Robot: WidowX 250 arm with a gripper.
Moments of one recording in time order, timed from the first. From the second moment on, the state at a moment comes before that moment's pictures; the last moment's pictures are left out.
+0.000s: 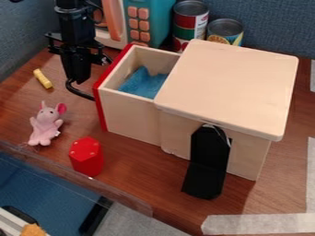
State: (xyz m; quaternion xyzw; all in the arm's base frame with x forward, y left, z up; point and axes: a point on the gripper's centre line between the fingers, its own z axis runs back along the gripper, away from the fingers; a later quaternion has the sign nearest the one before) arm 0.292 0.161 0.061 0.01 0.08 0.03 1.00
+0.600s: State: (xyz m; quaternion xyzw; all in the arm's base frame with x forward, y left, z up) arm 0.282 0.164 0.082 0.02 0.09 0.01 1.00
